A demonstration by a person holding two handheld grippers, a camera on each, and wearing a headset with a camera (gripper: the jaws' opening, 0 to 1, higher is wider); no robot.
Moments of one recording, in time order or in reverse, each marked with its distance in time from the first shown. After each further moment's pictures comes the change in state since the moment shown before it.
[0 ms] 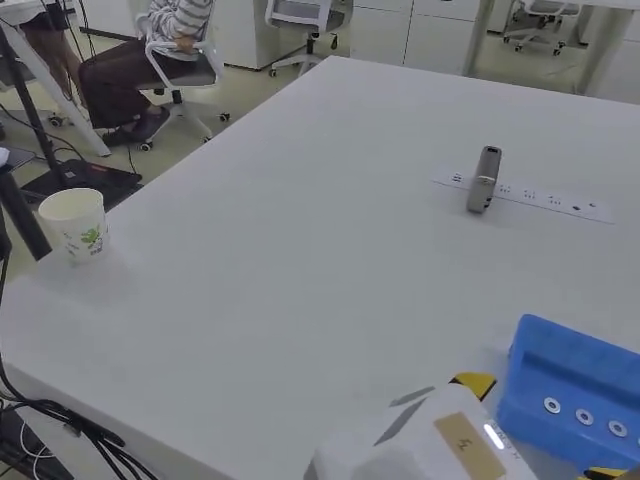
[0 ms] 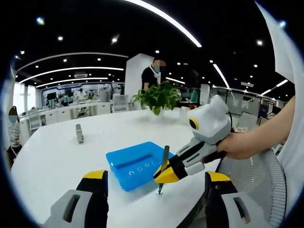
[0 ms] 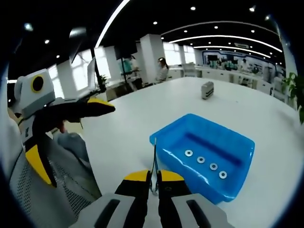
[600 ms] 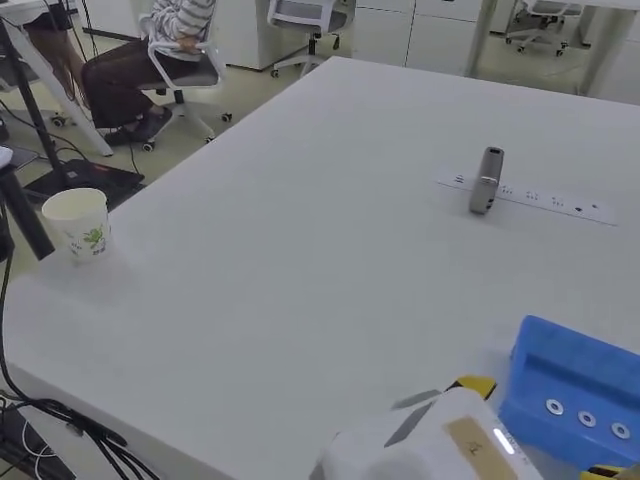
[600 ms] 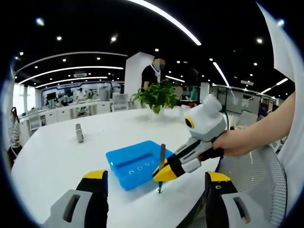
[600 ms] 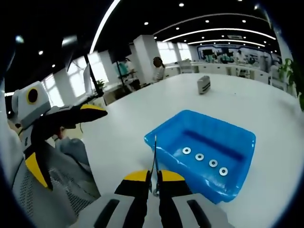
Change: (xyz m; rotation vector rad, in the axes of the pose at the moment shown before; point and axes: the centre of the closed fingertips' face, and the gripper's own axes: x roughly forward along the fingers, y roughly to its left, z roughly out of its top) left arm 0.000 -0.001 0.000 -0.001 0.000 -0.003; right arm 0.004 0.000 -0.003 0.019 0.025 0.013
